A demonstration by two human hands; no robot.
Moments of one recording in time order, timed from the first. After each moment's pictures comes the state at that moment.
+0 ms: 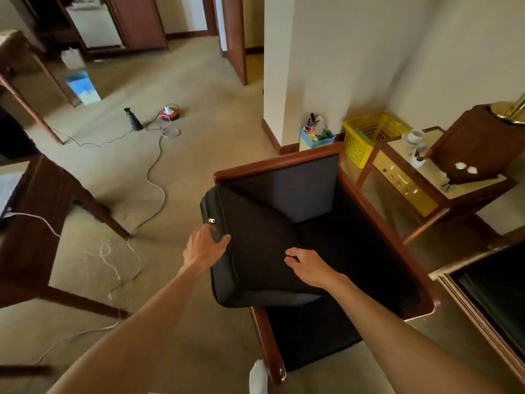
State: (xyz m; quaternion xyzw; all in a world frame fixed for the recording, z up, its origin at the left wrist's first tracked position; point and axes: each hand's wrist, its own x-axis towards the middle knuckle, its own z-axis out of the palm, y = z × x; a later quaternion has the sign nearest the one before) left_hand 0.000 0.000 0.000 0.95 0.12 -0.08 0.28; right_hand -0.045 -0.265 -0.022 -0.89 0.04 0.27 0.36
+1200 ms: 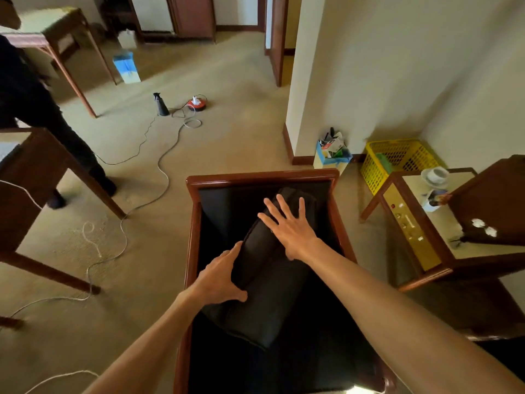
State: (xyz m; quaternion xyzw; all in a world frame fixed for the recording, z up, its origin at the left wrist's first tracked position) left_hand 0.015 -0.212 0.005 0.92 0.01 -0.23 0.31; right_hand 0.126 -0.407 0.035 -0.93 -0.32 0.13 -0.15
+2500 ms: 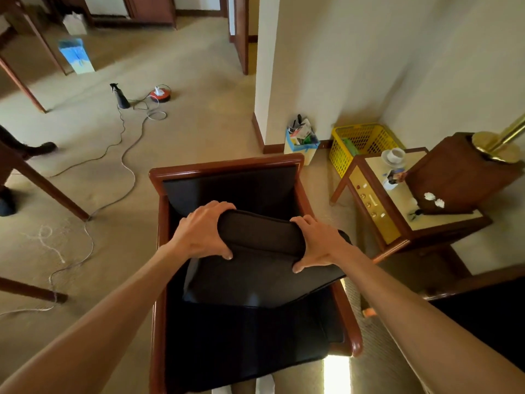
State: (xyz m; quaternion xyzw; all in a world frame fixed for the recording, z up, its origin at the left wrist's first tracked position) left_hand 0.058 -0.251 0.069 0.96 -0.12 -0.08 0.24; right_hand 0.075 -0.546 0.039 -0.96 -0.19 0.21 0.07
